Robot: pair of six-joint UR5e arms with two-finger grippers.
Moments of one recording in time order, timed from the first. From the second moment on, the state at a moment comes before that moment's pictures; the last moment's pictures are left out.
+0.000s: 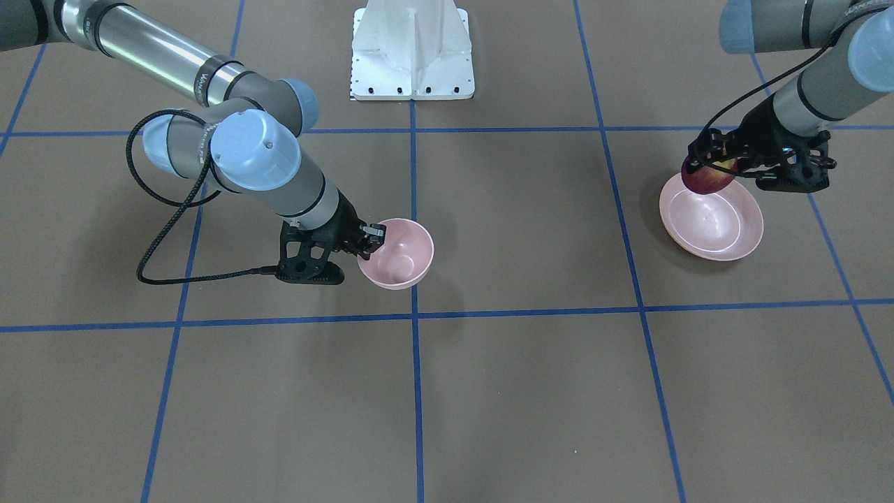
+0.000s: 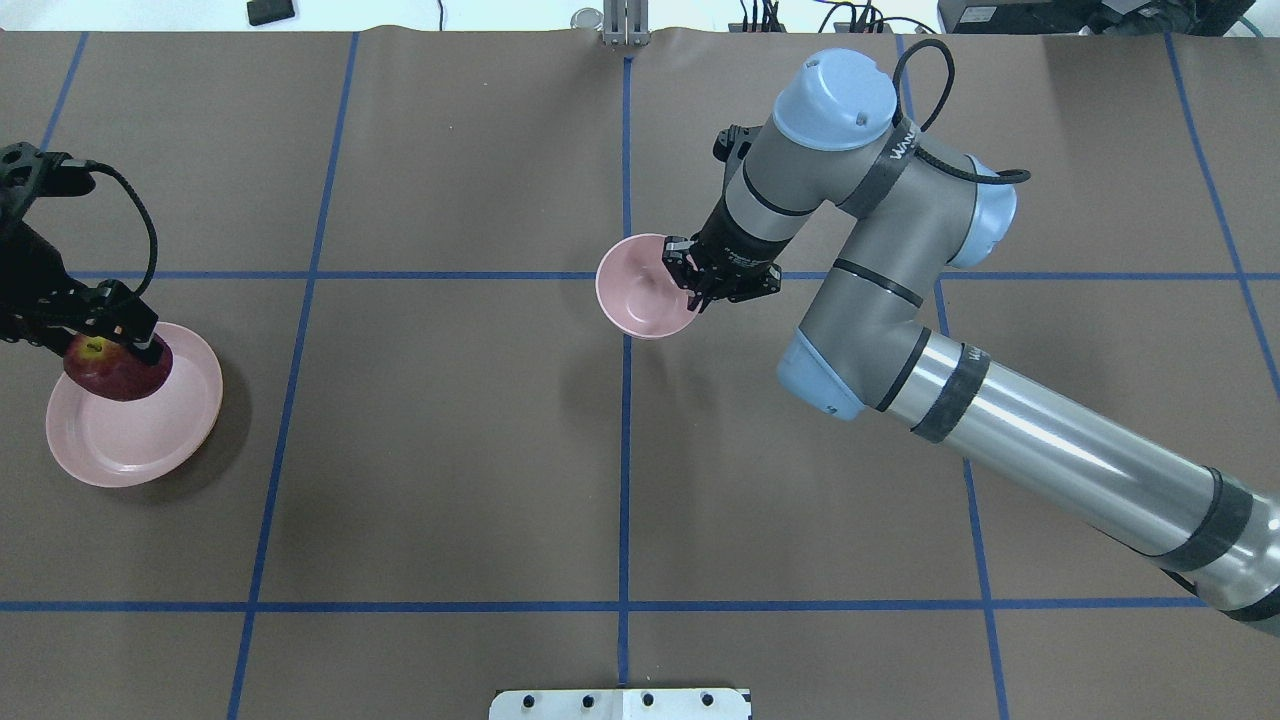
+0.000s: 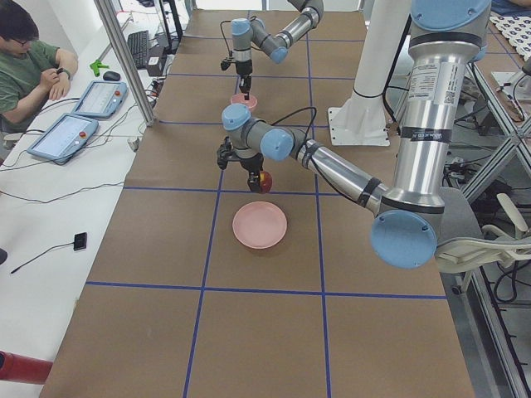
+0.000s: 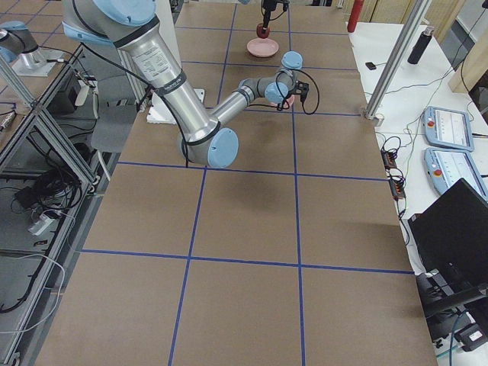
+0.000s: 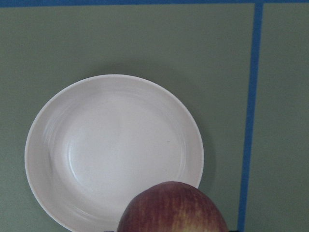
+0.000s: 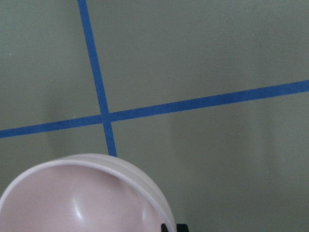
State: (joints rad) left arm -1.03 -1.68 -1.97 -1.44 -2.39 -0.60; right arm 0.71 -0.83 1.40 -1.28 2.20 1.30
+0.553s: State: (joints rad) left arm -1.03 -1.74 -1.97 -1.38 -2.39 -0.64; right arm 0.70 -0.76 1.29 -1.27 2.15 1.26
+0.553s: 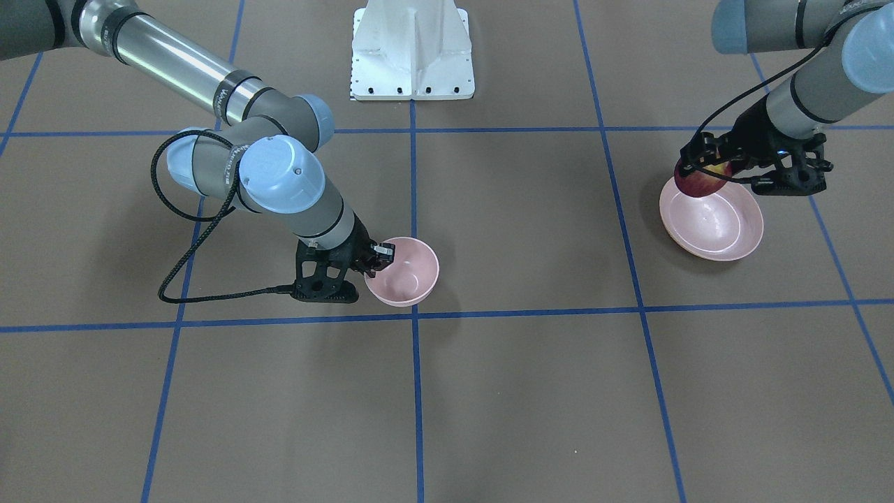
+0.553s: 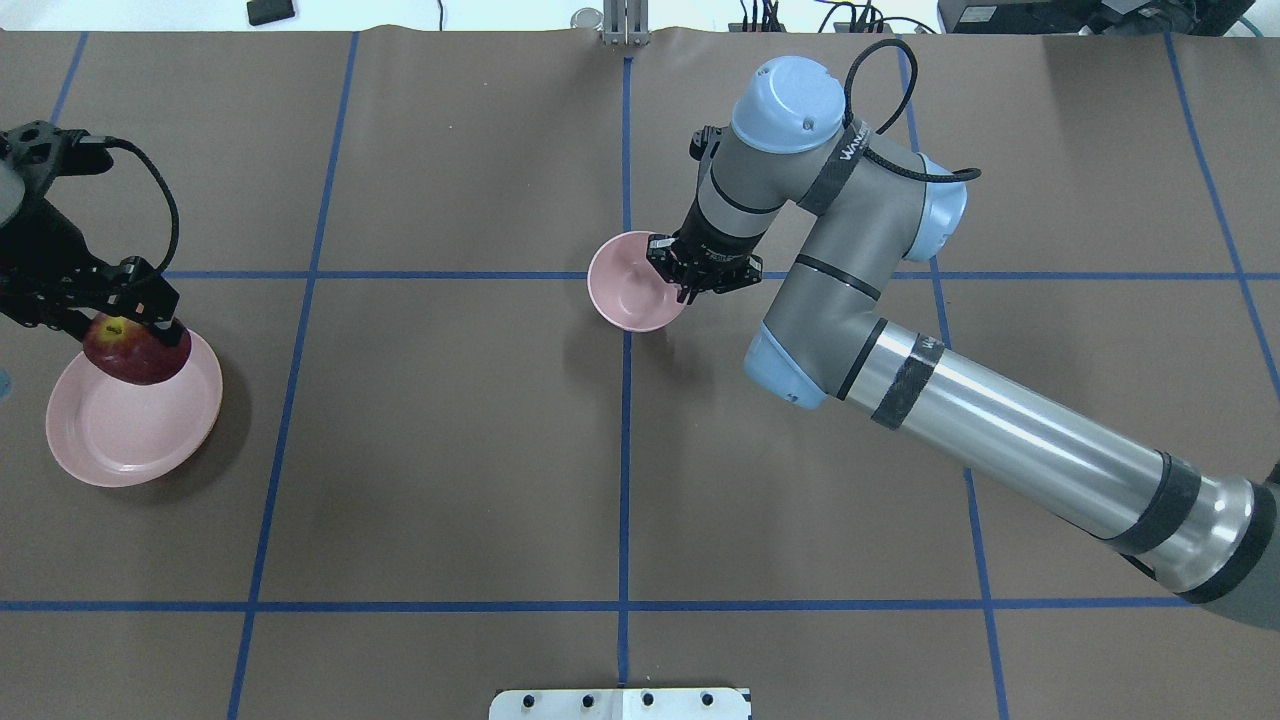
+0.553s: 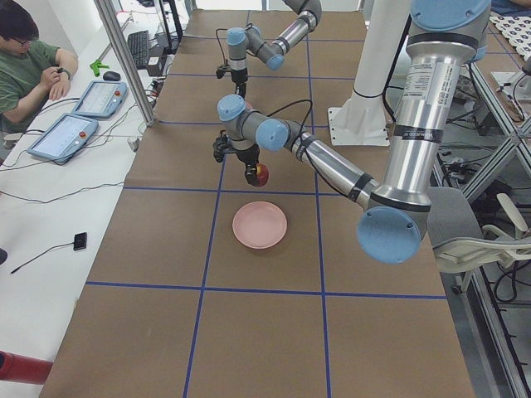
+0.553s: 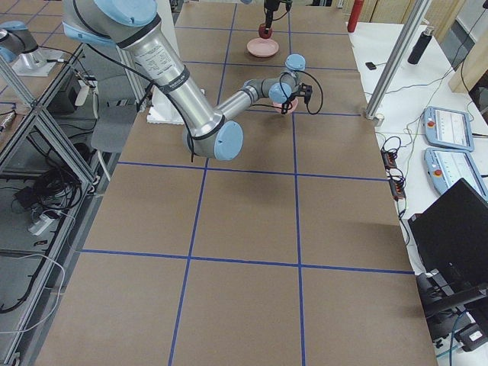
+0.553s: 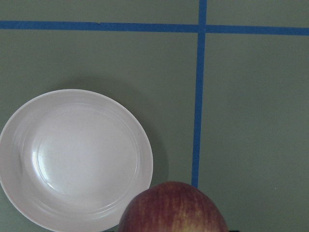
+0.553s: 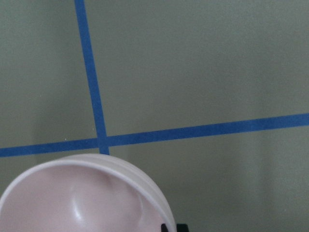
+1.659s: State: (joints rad) left arm -1.03 -1.86 -1.94 -1.32 -2.39 -0.73; right arm 0.68 -0.73 1.25 -1.21 2.13 1.28
